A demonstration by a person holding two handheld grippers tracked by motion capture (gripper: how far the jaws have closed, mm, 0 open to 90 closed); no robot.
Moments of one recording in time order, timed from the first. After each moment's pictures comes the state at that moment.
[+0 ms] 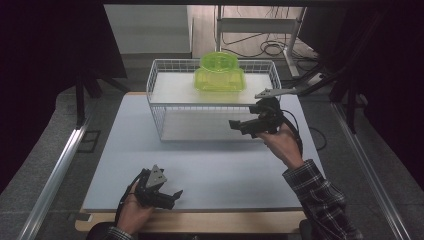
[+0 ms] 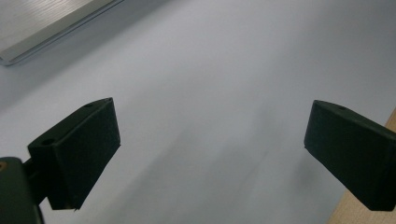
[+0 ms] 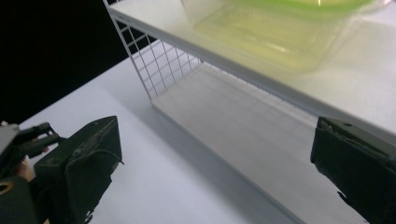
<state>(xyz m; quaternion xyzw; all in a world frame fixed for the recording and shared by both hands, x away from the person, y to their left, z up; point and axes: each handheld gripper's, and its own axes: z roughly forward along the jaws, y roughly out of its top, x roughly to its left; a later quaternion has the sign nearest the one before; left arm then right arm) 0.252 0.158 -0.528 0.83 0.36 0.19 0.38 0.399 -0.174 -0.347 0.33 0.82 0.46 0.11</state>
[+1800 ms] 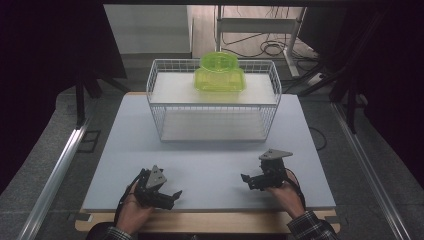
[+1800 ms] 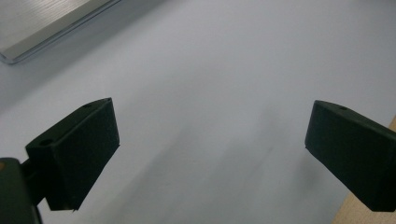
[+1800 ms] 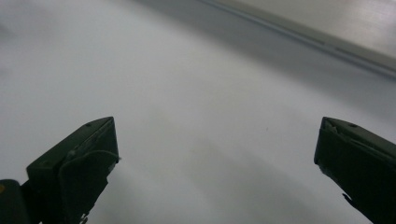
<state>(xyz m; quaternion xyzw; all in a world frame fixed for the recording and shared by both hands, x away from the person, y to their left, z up) 0.252 0.158 -0.530 0.83 0.36 0.19 0.37 0.332 -0.221 -0.502 0.37 0.84 0.37 0.14</state>
